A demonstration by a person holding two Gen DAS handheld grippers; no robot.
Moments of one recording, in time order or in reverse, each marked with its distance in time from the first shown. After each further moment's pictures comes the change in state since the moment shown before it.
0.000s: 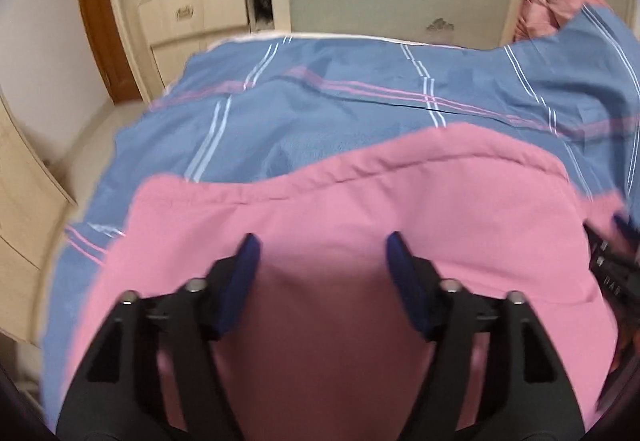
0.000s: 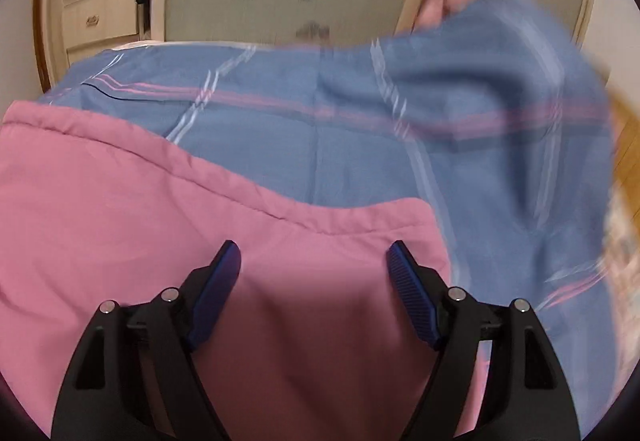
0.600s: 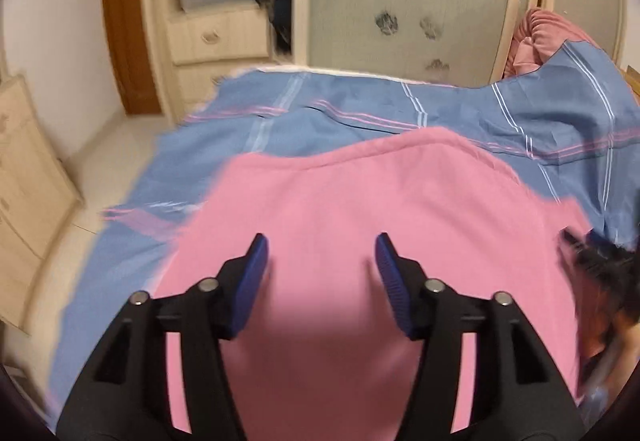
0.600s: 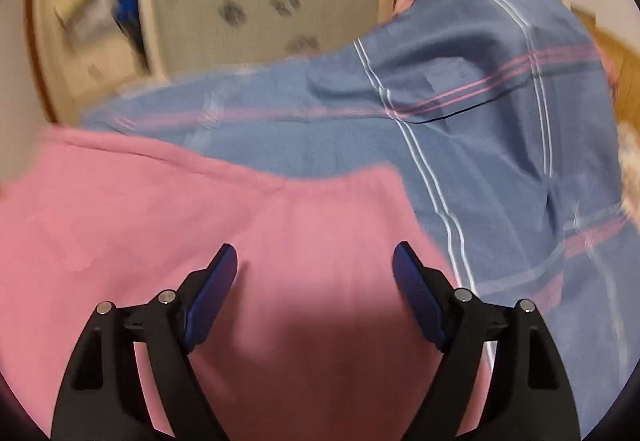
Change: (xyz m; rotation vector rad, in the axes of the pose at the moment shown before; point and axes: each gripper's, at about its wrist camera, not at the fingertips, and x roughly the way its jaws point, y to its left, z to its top) left arm -0.117 0.031 -0.063 0.006 -0.141 0.018; right arm -0.074 -0.037 -0.042 0.155 -0.085 0.170
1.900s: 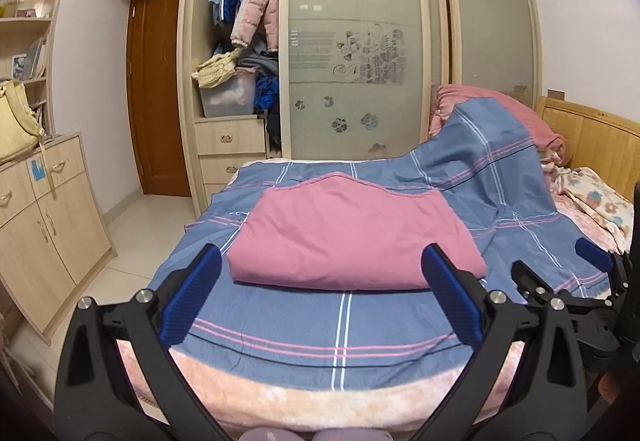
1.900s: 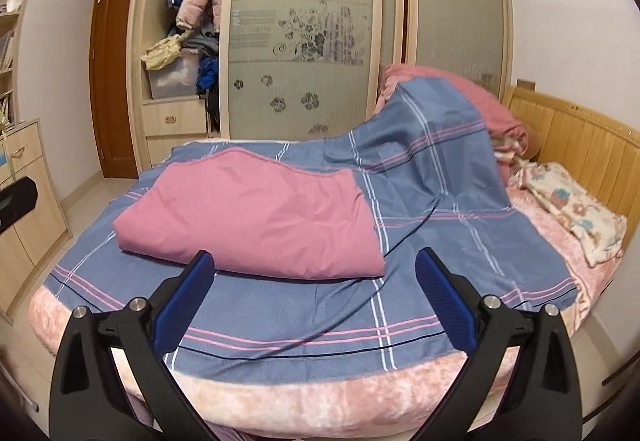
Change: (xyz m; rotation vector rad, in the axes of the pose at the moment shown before) left arm -0.421 -0.034 -0.189 0.059 -0.381 -0.053; right arm -0.420 0.074 -0.189 -0.123 -0.302 -0.091
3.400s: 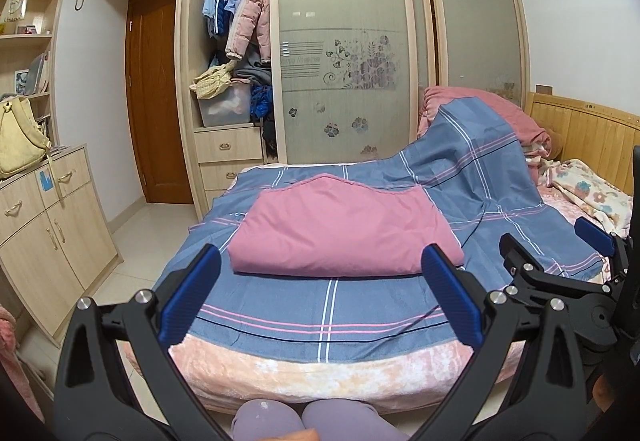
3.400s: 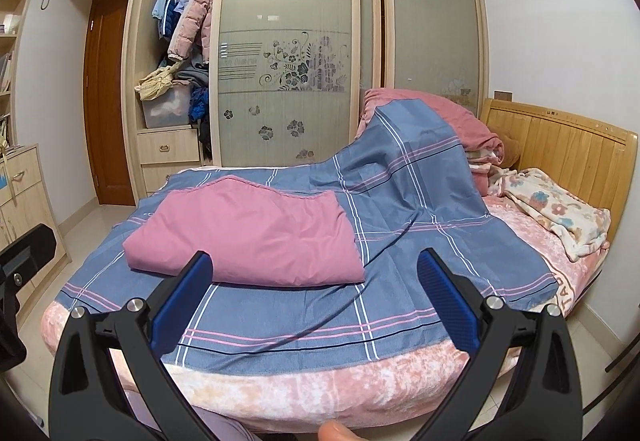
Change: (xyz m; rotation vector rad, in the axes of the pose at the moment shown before) left arm -0.058 -0.027 -0.009 0.030 -0.006 0.001; right arm -0.063 -0.009 -0.005 0.047 -0.078 -0.038
